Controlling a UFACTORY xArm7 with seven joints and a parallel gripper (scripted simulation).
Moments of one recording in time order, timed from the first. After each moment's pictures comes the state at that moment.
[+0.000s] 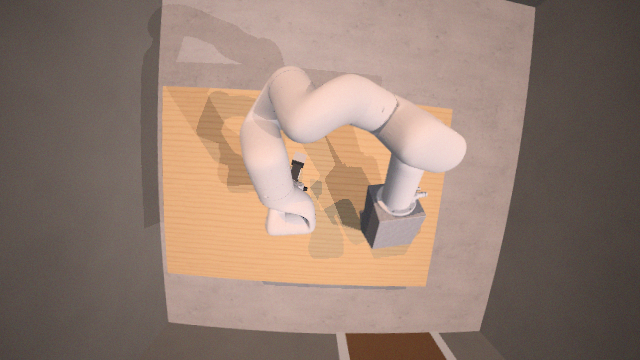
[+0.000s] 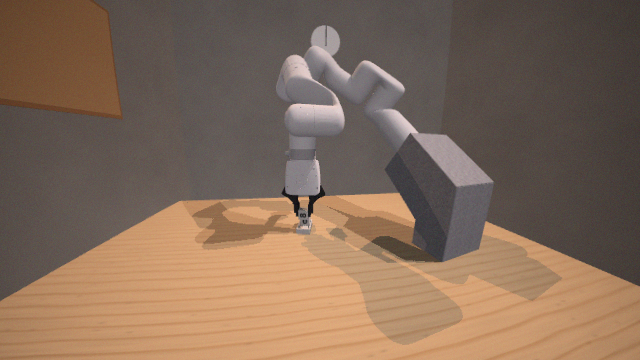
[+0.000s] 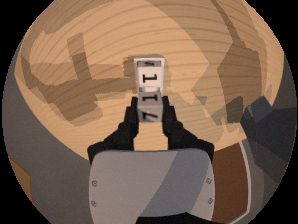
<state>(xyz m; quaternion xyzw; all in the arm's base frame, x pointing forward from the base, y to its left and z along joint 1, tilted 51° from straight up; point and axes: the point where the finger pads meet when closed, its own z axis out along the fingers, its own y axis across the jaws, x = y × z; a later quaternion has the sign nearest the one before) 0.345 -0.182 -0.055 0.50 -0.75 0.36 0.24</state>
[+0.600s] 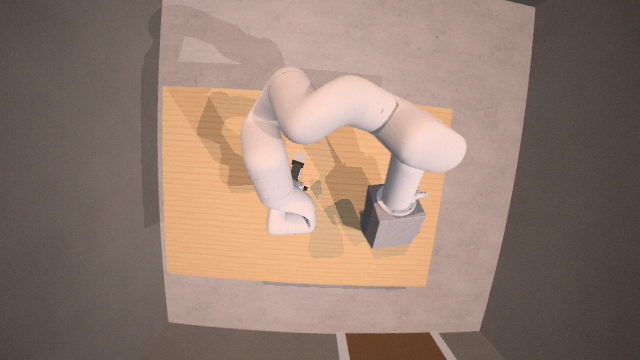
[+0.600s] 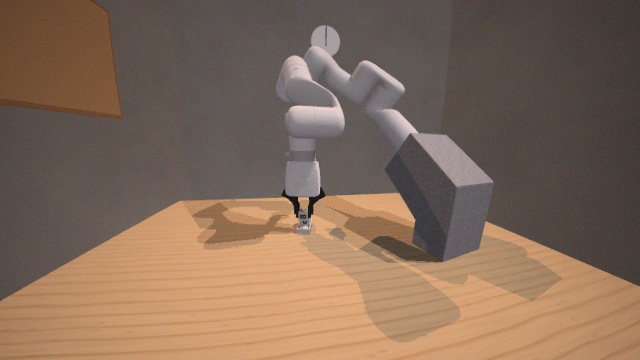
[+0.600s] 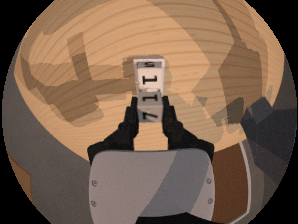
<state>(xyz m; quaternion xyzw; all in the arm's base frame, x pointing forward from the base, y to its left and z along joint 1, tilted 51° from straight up) 0.344 -0.185 -0.057 0.50 -0.75 0.36 0.24</state>
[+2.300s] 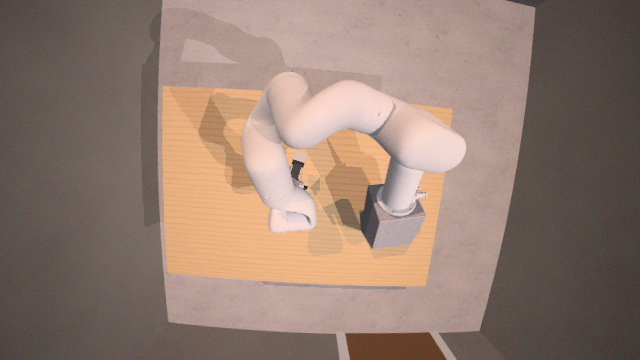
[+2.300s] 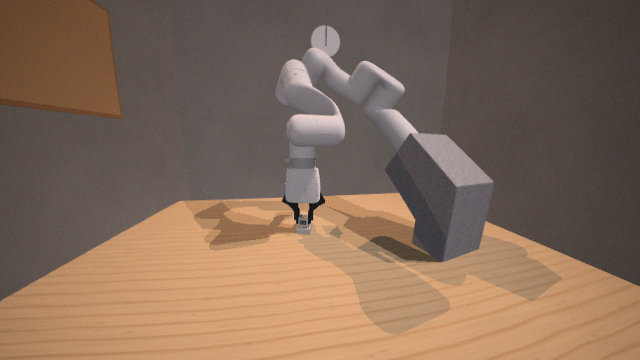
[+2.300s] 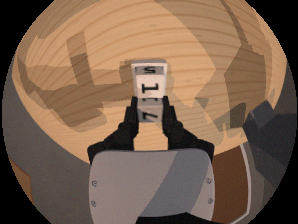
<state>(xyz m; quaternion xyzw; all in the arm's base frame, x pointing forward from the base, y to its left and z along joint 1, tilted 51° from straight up) 0.344 -0.200 -0.069 0.50 -0.75 0.36 0.24</state>
